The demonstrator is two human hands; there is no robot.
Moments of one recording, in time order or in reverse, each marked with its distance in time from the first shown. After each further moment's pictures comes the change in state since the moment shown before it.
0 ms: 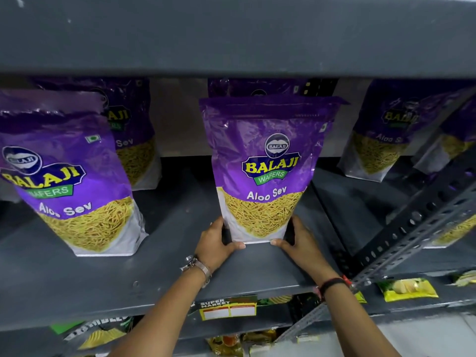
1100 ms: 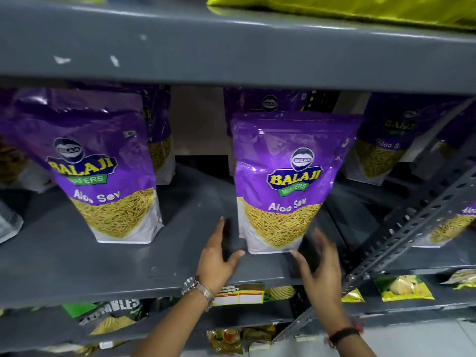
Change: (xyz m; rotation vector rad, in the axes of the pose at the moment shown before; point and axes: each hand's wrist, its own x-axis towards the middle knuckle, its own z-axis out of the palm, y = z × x) left_hand -0.057 -0.006 -0.004 -0.075 0.134 0.098; right_hand -0.081 -0.012 0.001 0.121 0.379 -0.089
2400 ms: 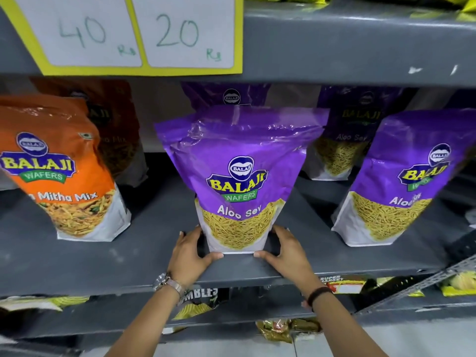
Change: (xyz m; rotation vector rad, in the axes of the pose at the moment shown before) left_hand -0.012 -0.126 -0.221 0.223 -0.012 -0.092; right_hand -0.039 -0.126 0.202 -0.145 -0.490 -0.010
